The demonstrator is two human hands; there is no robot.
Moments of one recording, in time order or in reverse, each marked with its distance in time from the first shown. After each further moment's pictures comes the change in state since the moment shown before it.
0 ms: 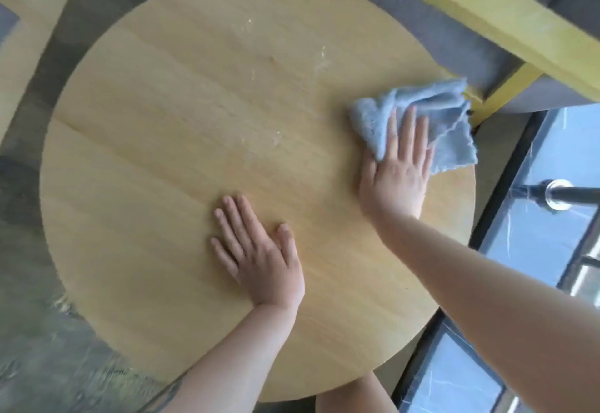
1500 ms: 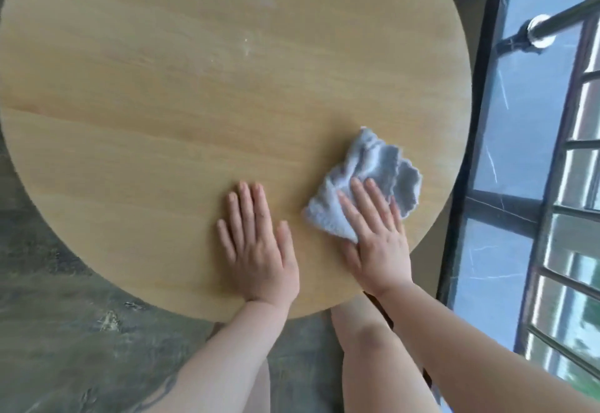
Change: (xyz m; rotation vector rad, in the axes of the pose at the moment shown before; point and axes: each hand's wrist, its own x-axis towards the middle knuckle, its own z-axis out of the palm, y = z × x) left_hand -0.034 -0.120 -0.029 0.072 -0.189 0.537; right_hand -0.250 -0.006 0.054 0.055 -0.087 -0.069
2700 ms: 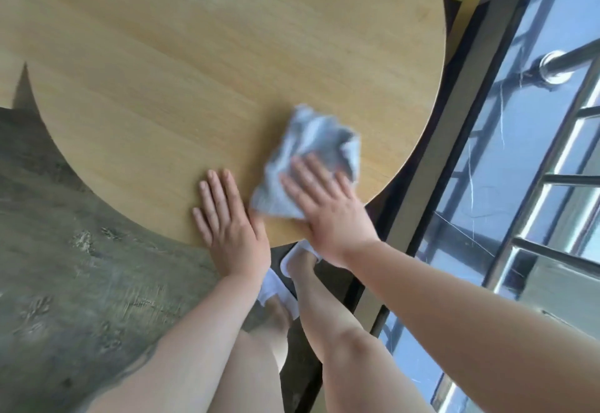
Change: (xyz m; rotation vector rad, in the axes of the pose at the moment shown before) left_hand -0.089 0.061 0.051 0.056 0.133 -0.354; right_hand -0.006 0.069 -0.019 -0.172 -0.138 -0.633
